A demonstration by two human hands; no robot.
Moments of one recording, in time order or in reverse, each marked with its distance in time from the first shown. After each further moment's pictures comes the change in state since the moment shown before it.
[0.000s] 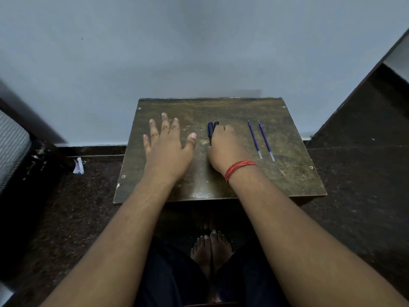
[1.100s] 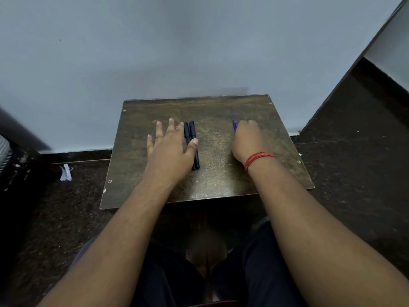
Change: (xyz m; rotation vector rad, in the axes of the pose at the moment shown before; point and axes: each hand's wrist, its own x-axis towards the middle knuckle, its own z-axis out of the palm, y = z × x) left_hand -0.005 0.018 0.011 -0.014 -0.068 0.114; right_hand 0.023 0.069 -0.020 -0.046 0.056 0.199
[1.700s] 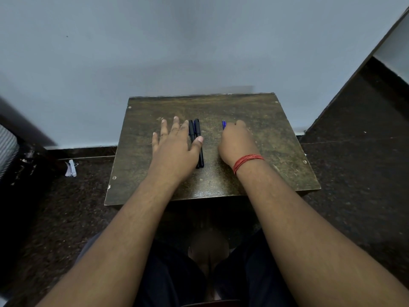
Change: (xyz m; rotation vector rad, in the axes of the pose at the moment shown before) left_hand 0.003 -0.002 0.003 0.009 0.006 -0.004; right_hand -0.010 -0.030 0.021 0.025 -0.010 -0.054
